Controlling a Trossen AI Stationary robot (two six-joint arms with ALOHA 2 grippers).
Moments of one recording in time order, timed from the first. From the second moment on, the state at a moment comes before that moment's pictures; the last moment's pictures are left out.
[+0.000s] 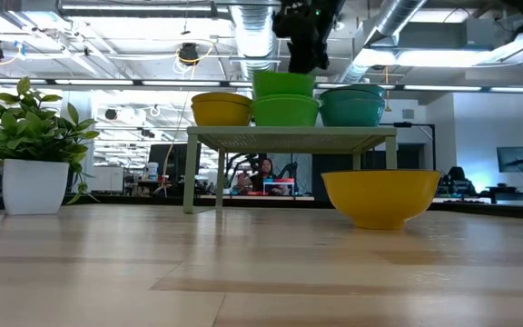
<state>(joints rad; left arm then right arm) -0.30 0.91 0.76 0.11 -0.28 -0.04 -0.38 1.88 2.01 -1.16 0.08 -0.11</state>
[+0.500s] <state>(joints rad) -0.30 0.91 0.76 0.11 -0.28 -0.04 -0.40 1.89 2.04 -1.27 0.02 -0.03</state>
